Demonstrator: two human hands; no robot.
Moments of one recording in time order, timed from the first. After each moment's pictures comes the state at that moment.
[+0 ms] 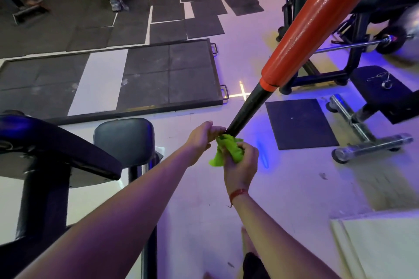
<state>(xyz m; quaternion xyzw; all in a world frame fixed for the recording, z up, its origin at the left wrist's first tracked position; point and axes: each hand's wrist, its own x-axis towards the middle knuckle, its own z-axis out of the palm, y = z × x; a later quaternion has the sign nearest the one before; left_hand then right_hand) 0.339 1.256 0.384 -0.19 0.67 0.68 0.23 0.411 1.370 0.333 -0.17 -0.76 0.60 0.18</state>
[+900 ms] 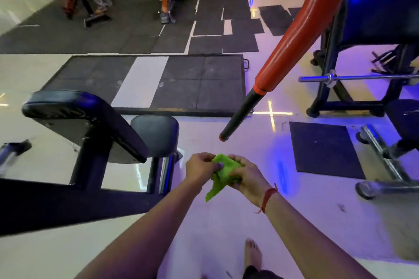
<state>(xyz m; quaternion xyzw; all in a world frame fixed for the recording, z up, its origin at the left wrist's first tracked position) 0.457 1.253 0.392 -0.32 0.75 0.57 0.09 0.437 1.411 0.396 -0.12 -0.56 0.74 -0.35</state>
